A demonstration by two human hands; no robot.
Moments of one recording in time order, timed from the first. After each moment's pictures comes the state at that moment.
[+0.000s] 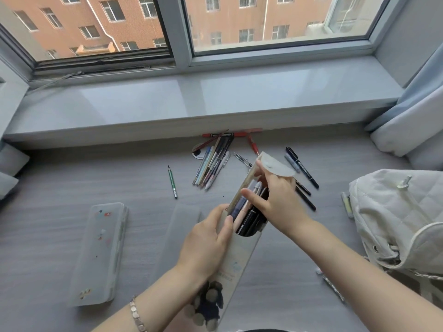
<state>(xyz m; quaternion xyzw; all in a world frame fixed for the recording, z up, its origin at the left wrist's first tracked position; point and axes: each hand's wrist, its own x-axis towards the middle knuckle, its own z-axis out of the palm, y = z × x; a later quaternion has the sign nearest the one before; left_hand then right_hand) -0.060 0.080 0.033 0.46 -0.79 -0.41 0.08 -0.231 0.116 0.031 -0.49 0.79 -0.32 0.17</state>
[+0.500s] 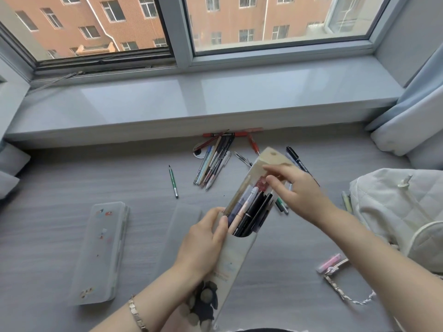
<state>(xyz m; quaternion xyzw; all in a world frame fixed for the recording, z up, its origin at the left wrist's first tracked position) -0.053 0.077 0.025 0.49 -0.76 -0.43 0.06 -0.266 0.129 0.045 -0.52 0.74 -0.36 0.23</state>
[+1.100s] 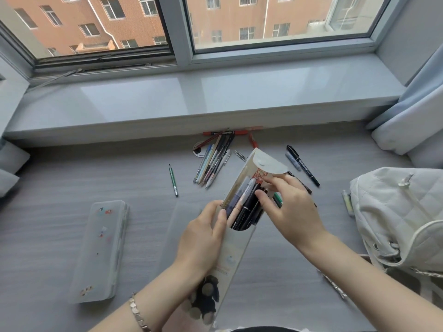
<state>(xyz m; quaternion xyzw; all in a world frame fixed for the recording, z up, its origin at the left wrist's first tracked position) -0.056 0.076 0.031 0.48 -0.77 -0.41 0.10 -0.228 0.143 0.038 -0.50 0.79 -0.34 0.09</state>
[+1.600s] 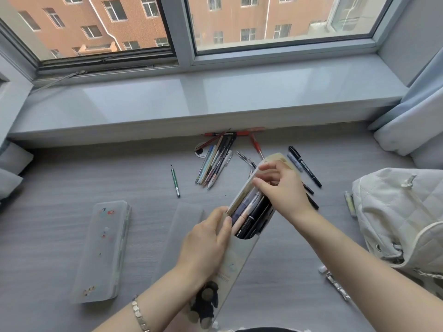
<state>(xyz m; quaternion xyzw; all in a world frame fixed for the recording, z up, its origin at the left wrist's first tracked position) -0.052 0.080 0.026 0.46 -0.79 -0.39 0.07 -0.232 0.108 0.046 -0.32 0.75 -0.49 0.30</state>
